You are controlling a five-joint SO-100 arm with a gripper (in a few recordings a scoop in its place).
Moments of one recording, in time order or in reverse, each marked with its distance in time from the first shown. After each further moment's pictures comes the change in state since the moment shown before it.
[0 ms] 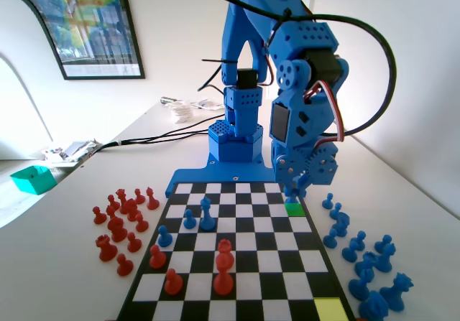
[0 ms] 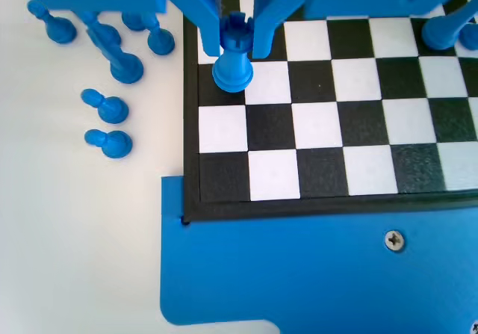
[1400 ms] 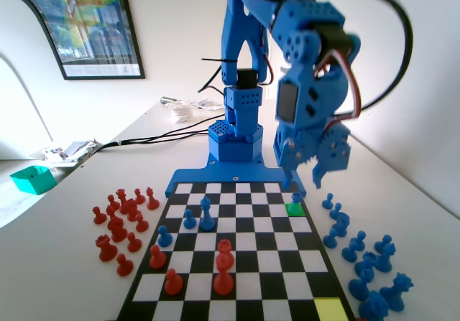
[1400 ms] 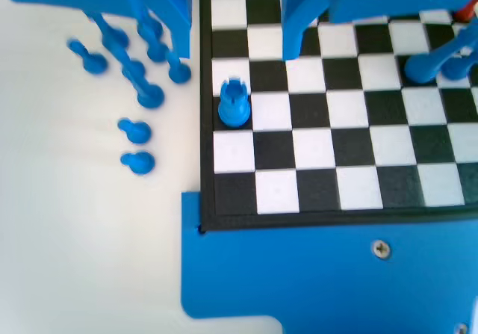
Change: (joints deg) arm 0.2 6.3 -5.7 10.7 0.0
